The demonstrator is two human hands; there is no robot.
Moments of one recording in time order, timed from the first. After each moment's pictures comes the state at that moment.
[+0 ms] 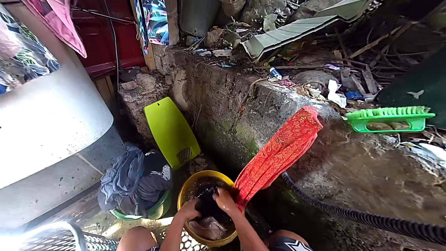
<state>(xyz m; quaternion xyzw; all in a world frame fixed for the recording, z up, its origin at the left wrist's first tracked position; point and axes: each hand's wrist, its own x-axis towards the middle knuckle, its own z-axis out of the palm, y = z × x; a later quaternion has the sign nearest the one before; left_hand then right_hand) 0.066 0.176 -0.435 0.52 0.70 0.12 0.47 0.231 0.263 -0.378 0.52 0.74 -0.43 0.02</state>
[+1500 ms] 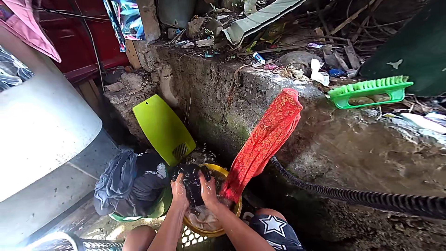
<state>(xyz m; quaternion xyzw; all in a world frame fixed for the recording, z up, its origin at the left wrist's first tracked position) 0.097 0.188 -0.348 0.06 0.53 0.74 0.40 0.179 0.216 -0.341 0.49 0.48 -0.60 -0.41</state>
